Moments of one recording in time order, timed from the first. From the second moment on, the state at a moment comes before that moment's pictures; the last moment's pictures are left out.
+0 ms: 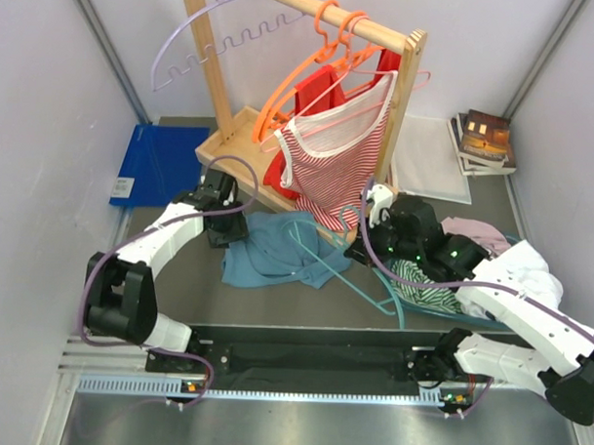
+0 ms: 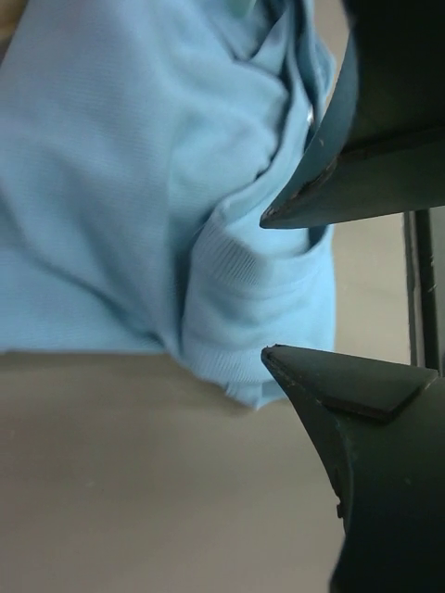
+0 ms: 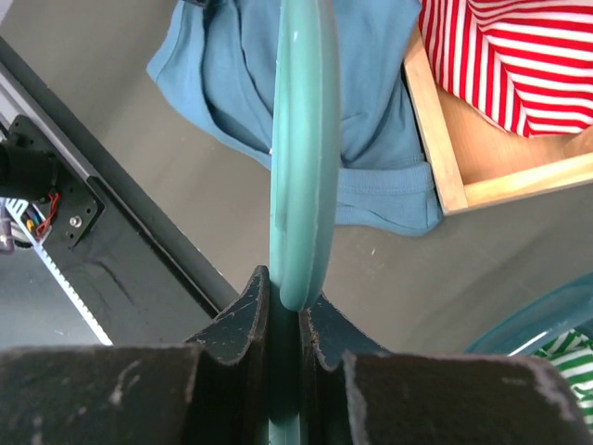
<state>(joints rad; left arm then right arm) -0.26 1.43 1.00 -0.70 0.01 -0.51 0.75 1.01 0.92 -0.52 -0.19 0.27</state>
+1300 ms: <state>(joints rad) -0.27 1.27 0.97 -0.69 0.03 -0.61 0.77 1.03 0.97 -0.53 -0.37 0.13</state>
